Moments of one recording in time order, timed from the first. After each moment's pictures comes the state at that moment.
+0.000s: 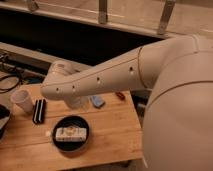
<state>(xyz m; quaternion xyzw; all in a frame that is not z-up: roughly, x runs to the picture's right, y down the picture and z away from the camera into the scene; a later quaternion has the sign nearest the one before) -0.092 0.081 0.680 -0.17 0.16 0.31 0.92</state>
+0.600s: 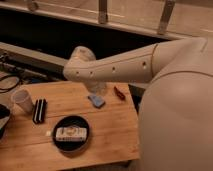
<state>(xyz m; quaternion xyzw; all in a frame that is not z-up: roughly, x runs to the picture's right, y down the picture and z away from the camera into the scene) 0.012 0.011 0.721 -0.12 0.23 0.39 0.88</state>
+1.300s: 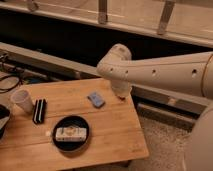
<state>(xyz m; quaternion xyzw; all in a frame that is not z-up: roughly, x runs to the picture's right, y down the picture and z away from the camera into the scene) 0.089 0.032 0.698 -0.12 0.23 0.51 0.82</state>
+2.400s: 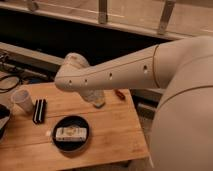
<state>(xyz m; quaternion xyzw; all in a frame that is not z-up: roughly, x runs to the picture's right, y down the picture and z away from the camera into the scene) -0.022 0.061 0.676 -0.12 0.25 0.40 0.88</state>
